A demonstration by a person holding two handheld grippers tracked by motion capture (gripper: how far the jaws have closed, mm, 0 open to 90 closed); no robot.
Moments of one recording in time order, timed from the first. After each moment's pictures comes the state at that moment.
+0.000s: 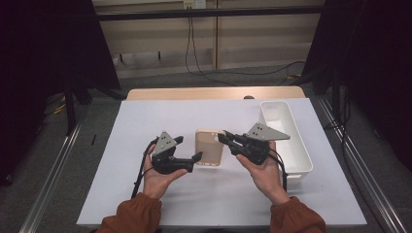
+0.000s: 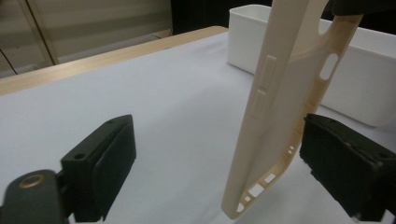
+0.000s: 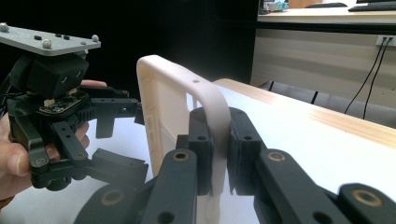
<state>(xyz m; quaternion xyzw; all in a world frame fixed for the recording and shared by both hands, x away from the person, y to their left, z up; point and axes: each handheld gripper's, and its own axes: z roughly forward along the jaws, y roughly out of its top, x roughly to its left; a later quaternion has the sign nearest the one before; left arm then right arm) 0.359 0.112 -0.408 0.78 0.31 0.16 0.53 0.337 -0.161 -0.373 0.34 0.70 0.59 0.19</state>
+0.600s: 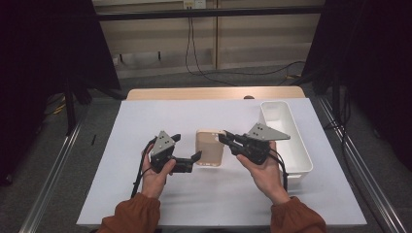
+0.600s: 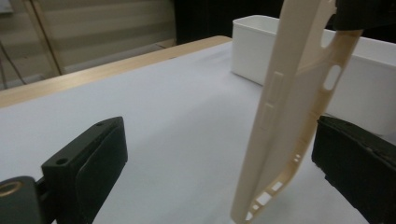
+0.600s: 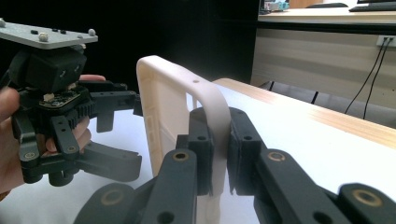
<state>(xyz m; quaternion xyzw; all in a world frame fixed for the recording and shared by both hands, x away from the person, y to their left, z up) 0.361 0.116 -0.408 0.76 0.31 0.17 0.55 0.337 -0.163 -0.374 0.34 0.71 0.59 0.19</state>
